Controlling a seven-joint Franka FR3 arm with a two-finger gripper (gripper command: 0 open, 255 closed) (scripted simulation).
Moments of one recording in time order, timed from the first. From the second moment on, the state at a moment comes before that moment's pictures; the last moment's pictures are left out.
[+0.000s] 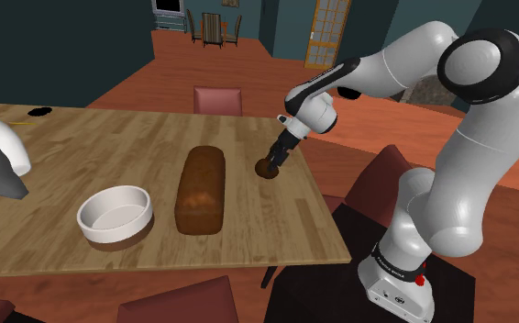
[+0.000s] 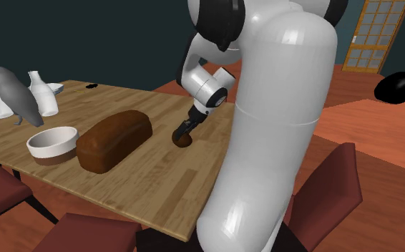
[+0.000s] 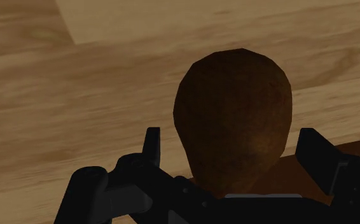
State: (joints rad) arm 0.52 -0.05 -0.68 -2.45 0.86 2.42 -1.55
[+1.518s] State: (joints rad) arm 0.52 -0.11 -0.67 -2.45 0.78 2.40 -1.46
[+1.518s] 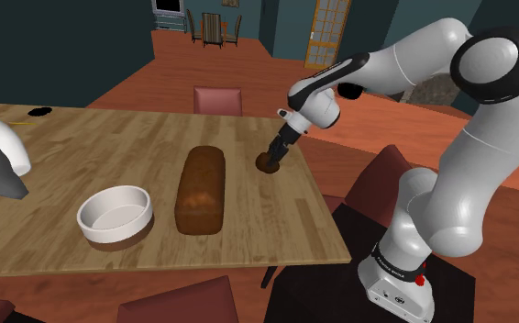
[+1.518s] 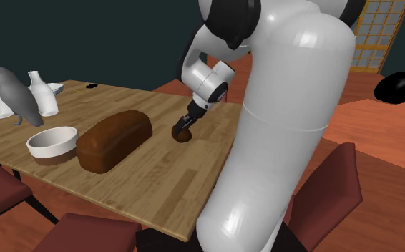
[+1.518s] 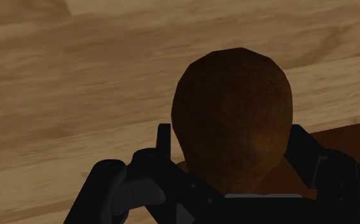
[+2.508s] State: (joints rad) arm 0.46 -0.27 -0.62 -2.39 0.56 2.30 -1.23
